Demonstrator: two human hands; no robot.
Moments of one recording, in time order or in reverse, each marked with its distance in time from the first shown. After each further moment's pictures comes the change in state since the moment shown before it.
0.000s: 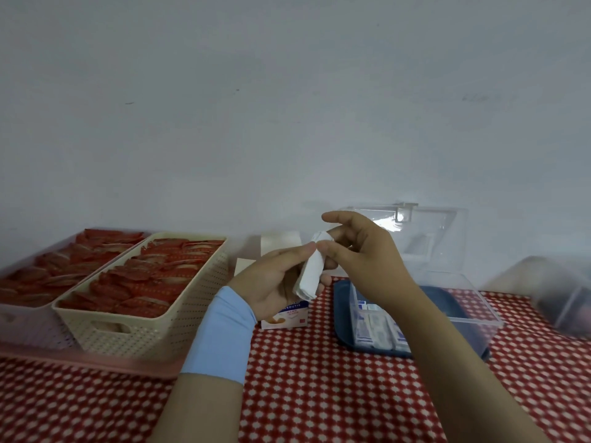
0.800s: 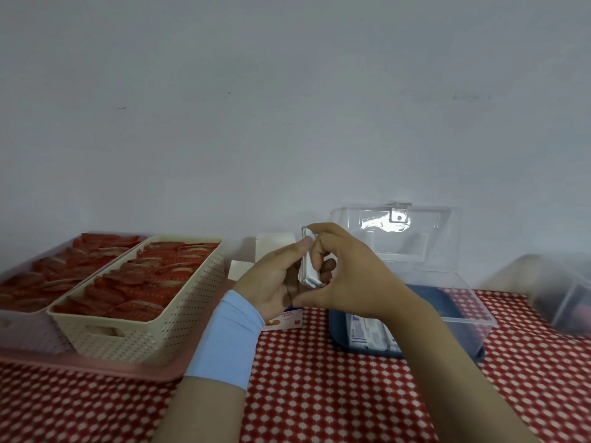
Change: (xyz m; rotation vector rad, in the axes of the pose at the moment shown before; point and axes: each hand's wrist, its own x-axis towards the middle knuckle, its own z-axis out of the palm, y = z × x) left_hand 0.009 -0.007 0.014 -0.117 0.064 0.045; right_hand -0.010 -0.002 -0.001 -0.355 -0.243 -0.178
